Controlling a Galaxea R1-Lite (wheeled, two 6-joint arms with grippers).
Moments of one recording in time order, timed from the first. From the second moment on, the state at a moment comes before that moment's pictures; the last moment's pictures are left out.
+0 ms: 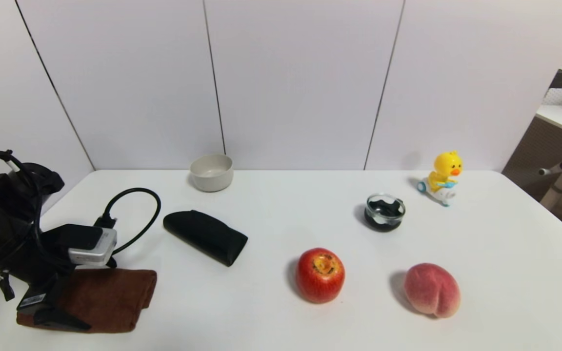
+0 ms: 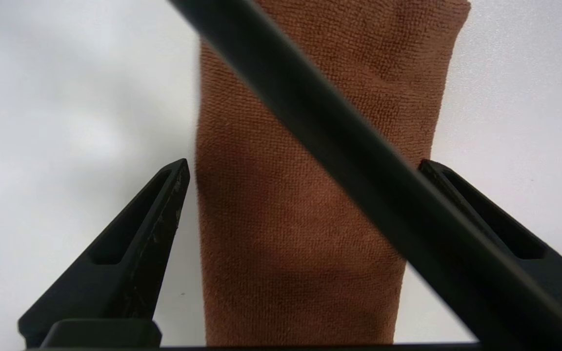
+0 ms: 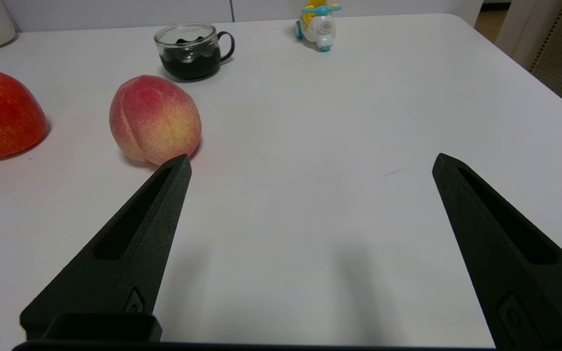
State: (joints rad) left arm 0.16 1.72 -1.10 0.79 -0.38 1.60; right arm 0.01 0.00 0.00 0.00 -0.02 0.03
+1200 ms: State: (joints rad) left arm 0.16 1.76 -1.10 0.78 -0.37 1.59; right arm 0.01 0.00 0.00 0.00 -0.02 0.03
